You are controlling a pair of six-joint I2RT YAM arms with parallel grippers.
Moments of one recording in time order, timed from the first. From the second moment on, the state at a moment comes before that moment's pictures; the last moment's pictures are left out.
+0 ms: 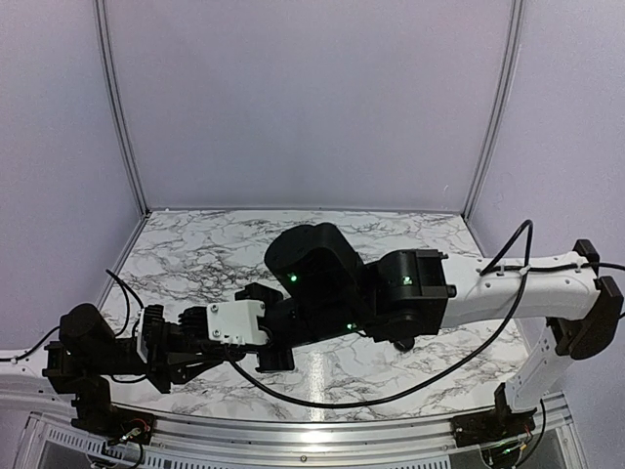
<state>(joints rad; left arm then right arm) -1.17 0.48 0.20 0.33 0.26 0.04 1.45 1.68 1.58 -0.39 -0.07 -0.51</state>
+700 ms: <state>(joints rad) -1.17 0.48 0.20 0.32 0.27 0.04 1.46 1.72 1.59 -0.39 0.01 -0.55</state>
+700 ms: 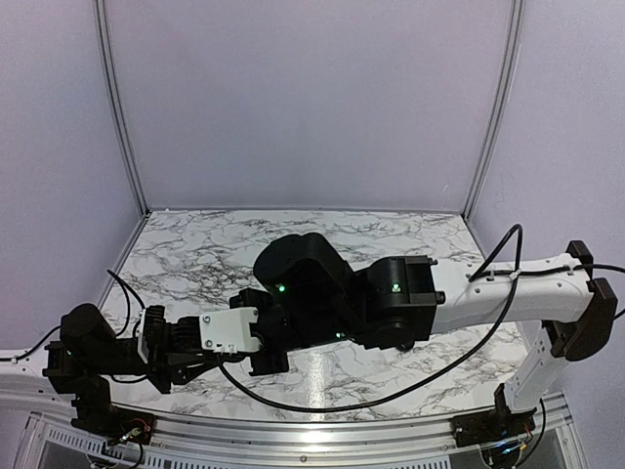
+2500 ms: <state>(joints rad) -1.17 0.45 0.19 0.37 0.24 0.02 1.47 1.71 1.62 -0.40 -0.01 -0.52</state>
